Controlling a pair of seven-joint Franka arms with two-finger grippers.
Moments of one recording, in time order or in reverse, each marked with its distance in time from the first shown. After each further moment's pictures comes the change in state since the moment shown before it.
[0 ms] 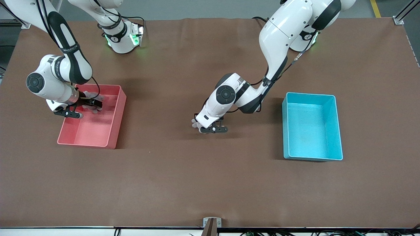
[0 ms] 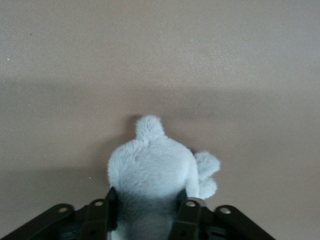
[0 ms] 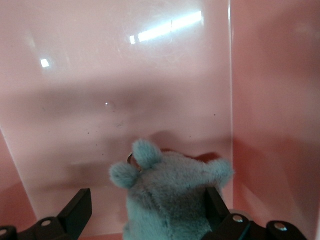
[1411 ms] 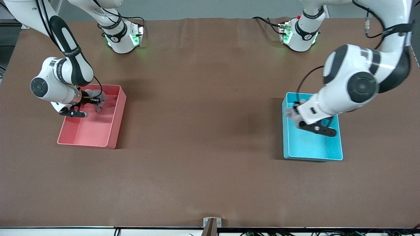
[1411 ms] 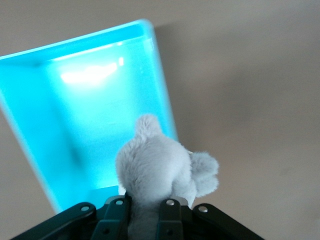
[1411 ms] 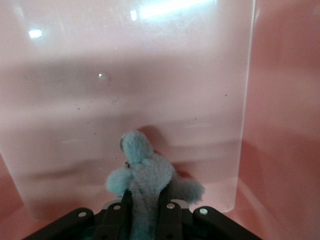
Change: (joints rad) left arm 0.564 -0.599 0.021 -0.273 0.133 -0.643 0.818; right arm -0.001 0.031 -0.001 0.014 -0.001 -0.072 -0.053
